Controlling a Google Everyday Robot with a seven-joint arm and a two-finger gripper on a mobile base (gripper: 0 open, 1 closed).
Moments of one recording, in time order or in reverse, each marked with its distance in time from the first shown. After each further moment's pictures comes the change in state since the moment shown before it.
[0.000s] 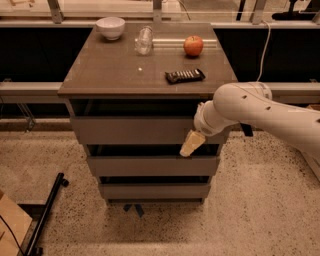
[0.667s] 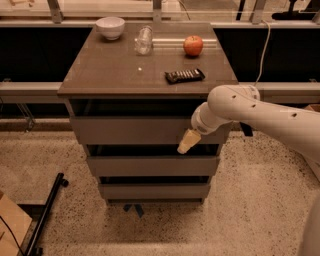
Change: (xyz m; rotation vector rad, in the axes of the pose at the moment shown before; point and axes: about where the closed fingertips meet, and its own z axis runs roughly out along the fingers) arm 0.011 -0.019 0.048 -0.020 0.013 0.070
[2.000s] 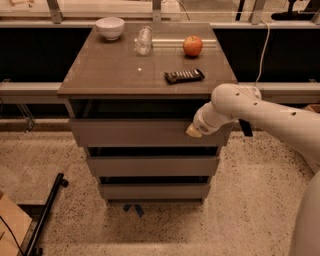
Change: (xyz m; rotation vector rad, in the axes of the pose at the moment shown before) arm 0.004 -0.001 0.016 -0.070 -0.013 0.047
